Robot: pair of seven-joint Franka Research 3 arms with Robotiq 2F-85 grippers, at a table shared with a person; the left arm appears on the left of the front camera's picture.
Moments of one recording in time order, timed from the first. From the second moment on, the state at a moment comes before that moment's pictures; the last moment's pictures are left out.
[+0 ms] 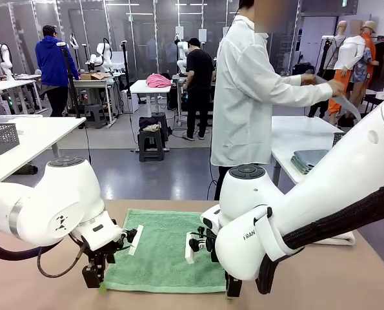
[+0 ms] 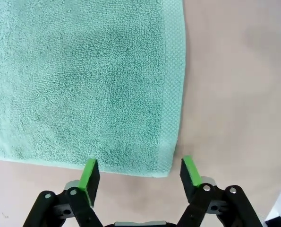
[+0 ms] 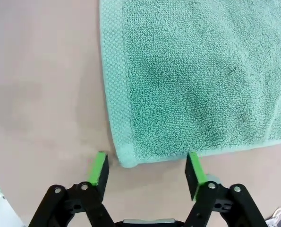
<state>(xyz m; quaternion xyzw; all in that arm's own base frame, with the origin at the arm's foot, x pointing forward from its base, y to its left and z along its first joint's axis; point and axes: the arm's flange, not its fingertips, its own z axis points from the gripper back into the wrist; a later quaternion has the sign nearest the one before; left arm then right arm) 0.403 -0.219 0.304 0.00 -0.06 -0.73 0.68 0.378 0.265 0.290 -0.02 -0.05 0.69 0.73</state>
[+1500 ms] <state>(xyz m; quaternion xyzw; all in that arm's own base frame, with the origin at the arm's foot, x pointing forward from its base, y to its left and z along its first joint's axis) 0.406 -0.225 0.303 0.00 -0.04 -0.73 0.68 0.381 0.271 0.298 -0.02 -0.04 0.69 0.73</state>
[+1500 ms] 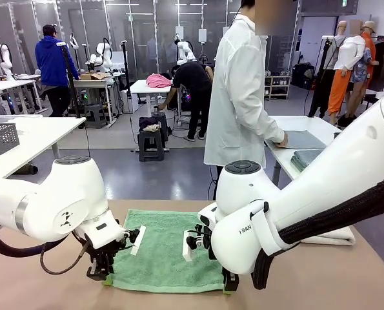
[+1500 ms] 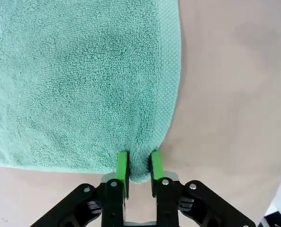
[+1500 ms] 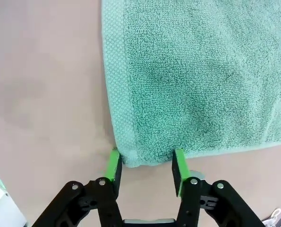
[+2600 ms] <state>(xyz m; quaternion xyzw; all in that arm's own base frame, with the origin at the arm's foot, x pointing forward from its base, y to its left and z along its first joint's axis) 0.406 -0.227 0.309 0.00 -0.04 -0.74 0.67 0.381 0.272 0.305 -0.02 -0.04 0.69 0.72</state>
